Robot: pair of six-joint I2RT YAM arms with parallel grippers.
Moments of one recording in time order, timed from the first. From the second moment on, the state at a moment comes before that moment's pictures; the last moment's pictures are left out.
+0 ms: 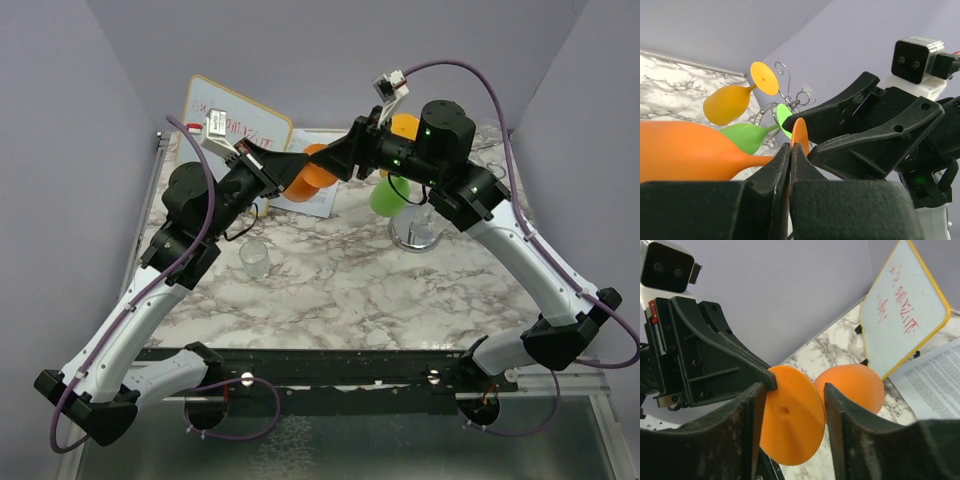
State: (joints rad) left arm -0.58 1.02 1.24 -0.08 0.09 -0.90; right arm 0.72 1.45 1.73 -0.29 -0.33 0.37
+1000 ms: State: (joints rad) left arm -0.58 1.02 1.27 -0.29 -0.08 -0.84; right arm 0.46 1.54 1.76 -0.17 -0.37 0.51
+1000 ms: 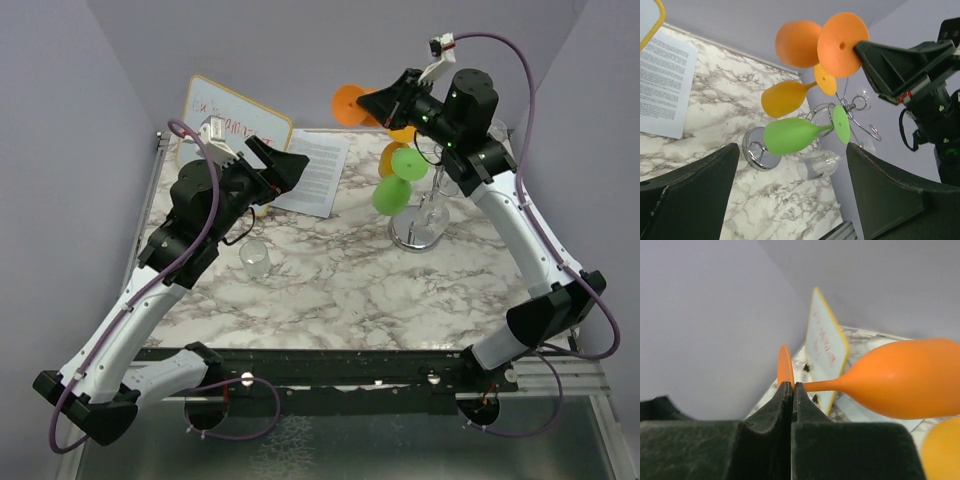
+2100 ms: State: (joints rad) left arm -0.58 1.07 1.13 -0.32 0.06 -0.82; right arm 0.17 1.58 1.60 -0.11 -0.06 0.89
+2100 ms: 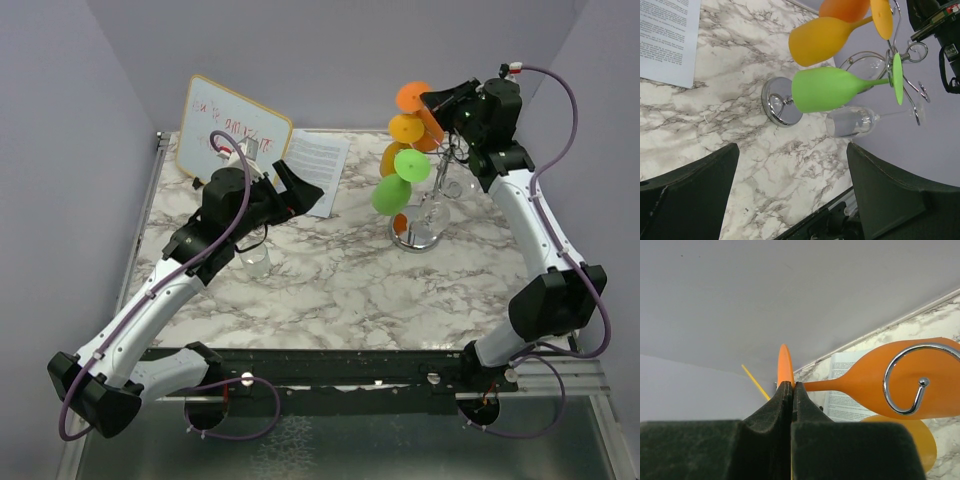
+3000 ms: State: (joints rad) left arm -0.58 1.05 1.12 -0.32 0.06 -0.82; right arm 0.08 1.53 1.59 -0.18 -0.11 1.02
